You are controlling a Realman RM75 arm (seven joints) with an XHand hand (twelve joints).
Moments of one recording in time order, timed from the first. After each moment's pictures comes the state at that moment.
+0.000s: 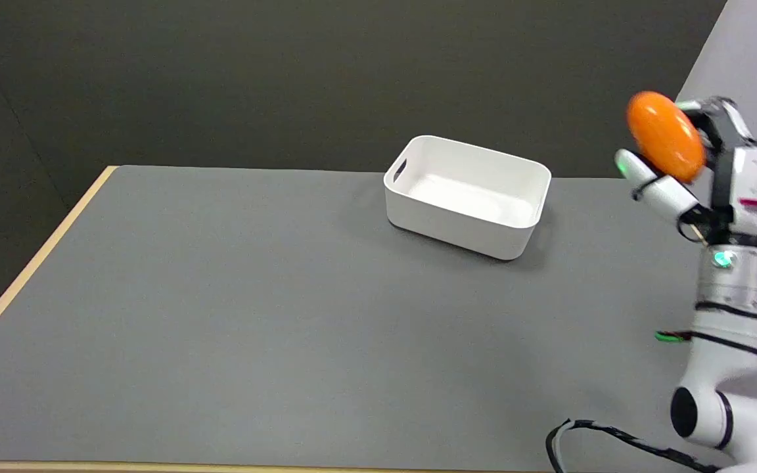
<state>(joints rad) -0.17 -1.47 2.20 -1.50 0.14 -0.78 -2.13</state>
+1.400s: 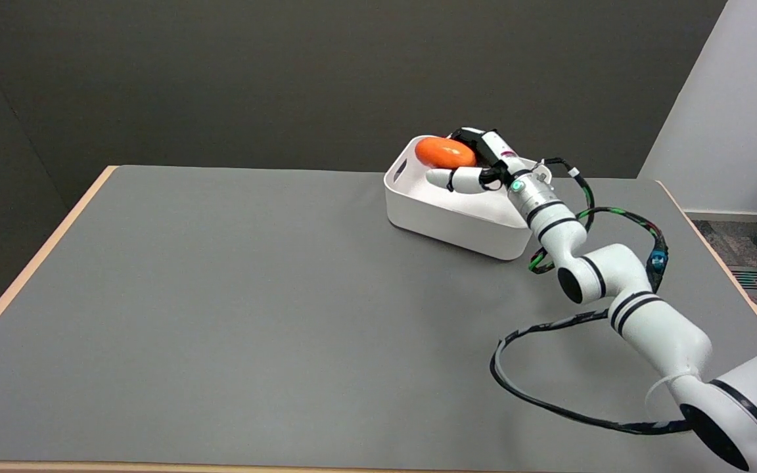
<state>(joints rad) 0.50 -1.13 1.36 -0.82 0.24 -0.32 -2.03</state>
